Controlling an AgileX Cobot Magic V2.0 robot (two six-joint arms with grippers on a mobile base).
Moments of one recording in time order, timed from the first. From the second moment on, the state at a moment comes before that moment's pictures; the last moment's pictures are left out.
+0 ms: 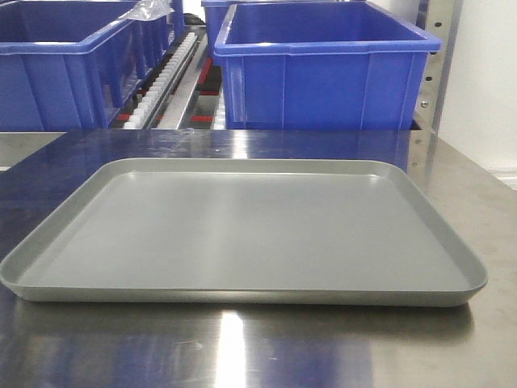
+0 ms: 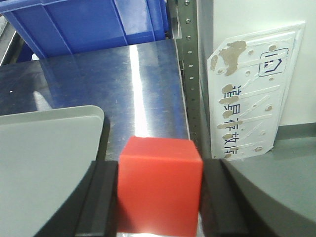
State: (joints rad) left arm -0.15 0.41 -0.44 0.20 0.51 -0.35; right arm 0.03 0.50 -0.43 0.07 0.38 0.17
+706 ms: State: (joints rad) left arm -0.15 0.41 -0.44 0.22 0.54 -0.35; right arm 0.03 0.50 -0.43 0.07 0.38 0.17
